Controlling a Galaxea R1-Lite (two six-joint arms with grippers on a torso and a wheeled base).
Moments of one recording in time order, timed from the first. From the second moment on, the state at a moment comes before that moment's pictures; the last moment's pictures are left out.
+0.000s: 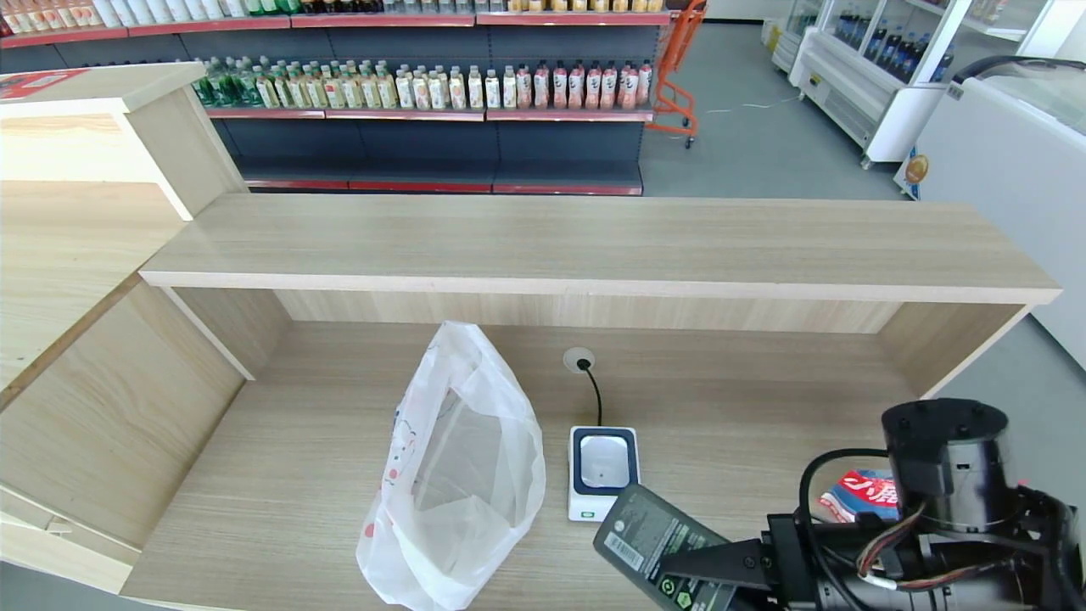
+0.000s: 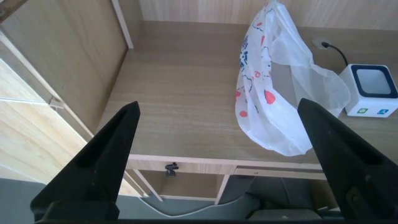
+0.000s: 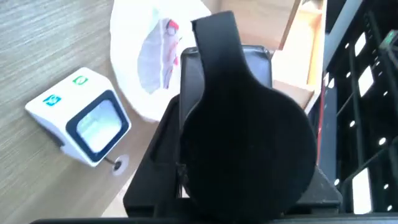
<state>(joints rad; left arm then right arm) 0.00 0.00 0.00 0.00 -0.01 0.00 0.59 1.61 -0.35 -0.78 0.67 -2.37</state>
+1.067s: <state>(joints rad) 0.00 0.00 0.00 0.00 -0.01 0.00 0.68 1.60 -0.35 -0.99 0.89 -2.53</state>
